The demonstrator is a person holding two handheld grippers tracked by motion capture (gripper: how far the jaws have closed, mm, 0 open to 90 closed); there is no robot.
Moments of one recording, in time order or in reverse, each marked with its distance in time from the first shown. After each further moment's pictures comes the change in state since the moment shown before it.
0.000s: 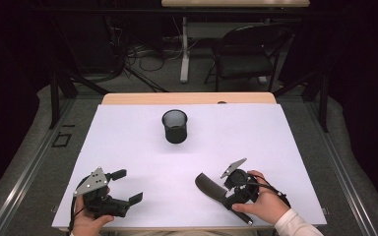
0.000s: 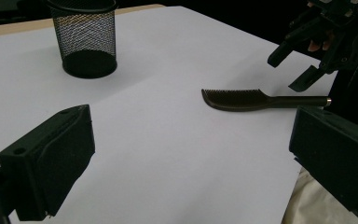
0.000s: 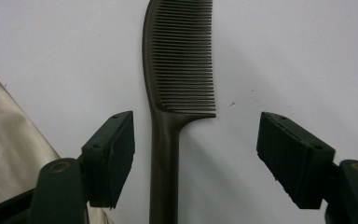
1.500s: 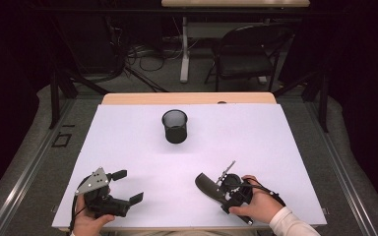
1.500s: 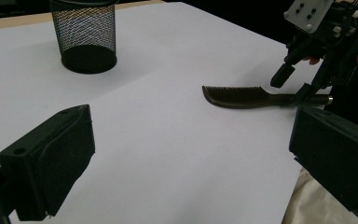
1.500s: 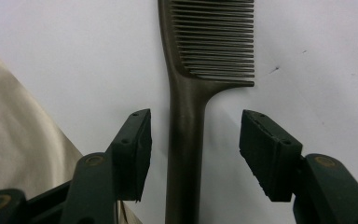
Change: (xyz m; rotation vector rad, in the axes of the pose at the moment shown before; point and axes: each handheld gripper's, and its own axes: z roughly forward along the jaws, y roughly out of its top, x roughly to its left) left arm 0.002 -0.002 0.002 0.011 -0.004 -0.013; right arm 0.005 0.000 0.024 0.188 0.052 -0.007
